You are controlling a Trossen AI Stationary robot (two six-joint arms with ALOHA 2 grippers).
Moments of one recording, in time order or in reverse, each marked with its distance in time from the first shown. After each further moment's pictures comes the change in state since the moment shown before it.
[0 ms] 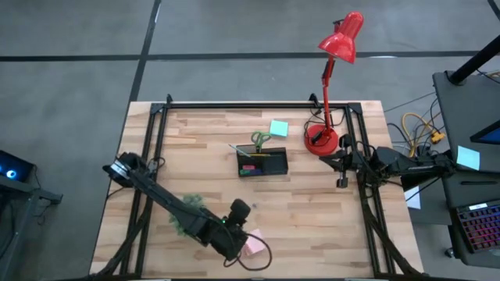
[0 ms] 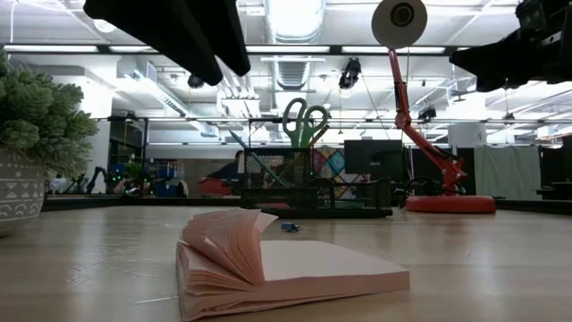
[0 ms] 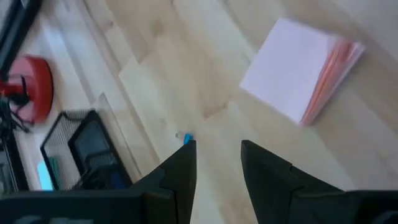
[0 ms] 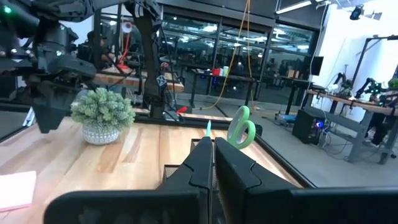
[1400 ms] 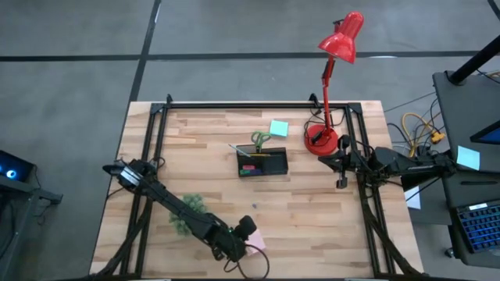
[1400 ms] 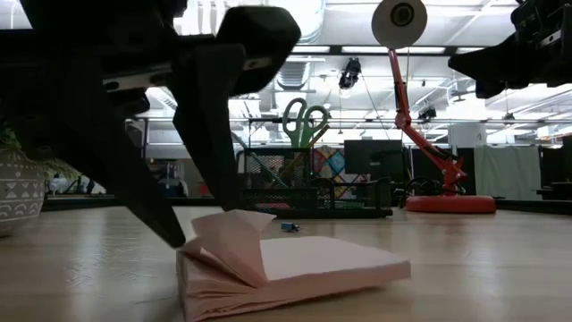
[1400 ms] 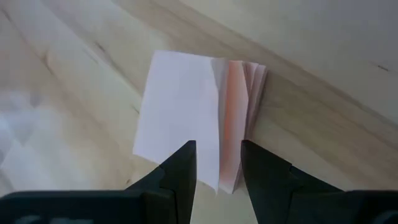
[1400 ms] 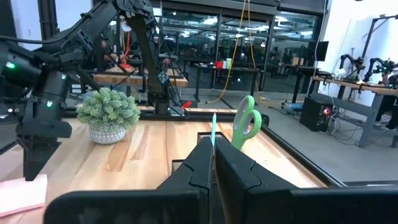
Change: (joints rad) left arm 0.003 0.112 -0.200 0.431 0.252 0.252; right arm 0.000 0.020 -0.003 -0.003 -0.001 0.078
